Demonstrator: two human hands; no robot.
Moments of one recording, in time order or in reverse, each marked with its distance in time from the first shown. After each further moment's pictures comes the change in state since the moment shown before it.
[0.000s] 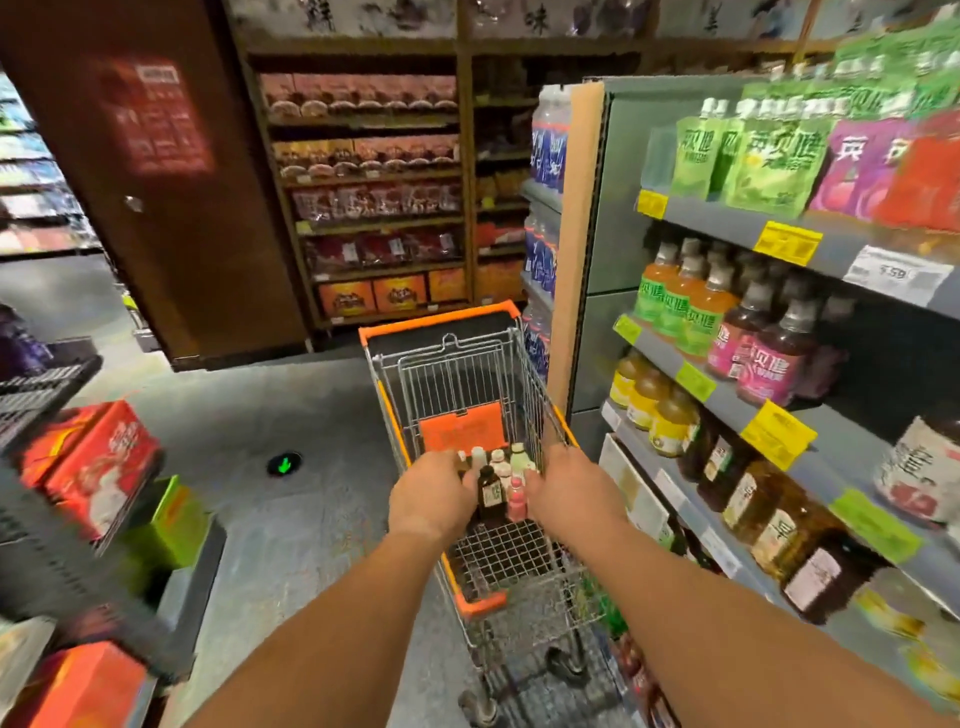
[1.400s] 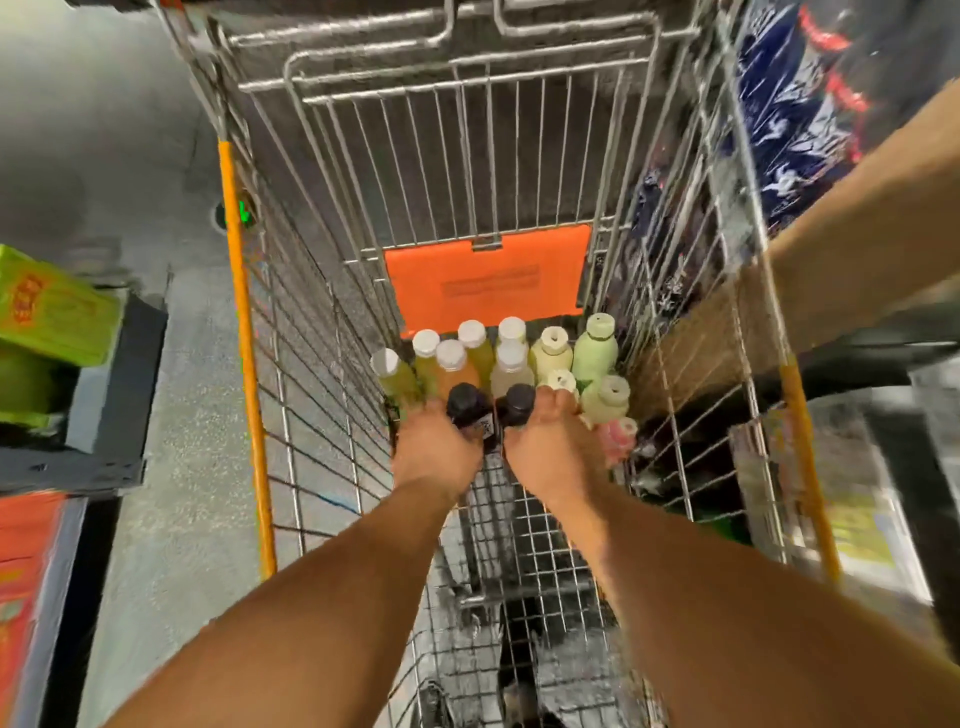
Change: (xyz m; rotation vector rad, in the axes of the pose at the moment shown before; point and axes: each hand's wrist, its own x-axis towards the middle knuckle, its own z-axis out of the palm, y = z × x) left_hand 0.341 -0.185 0.449 -0.020 -0.391 -0.610; right_hand 0.379 0.082 0.473 -0.074 -0.492 -0.007
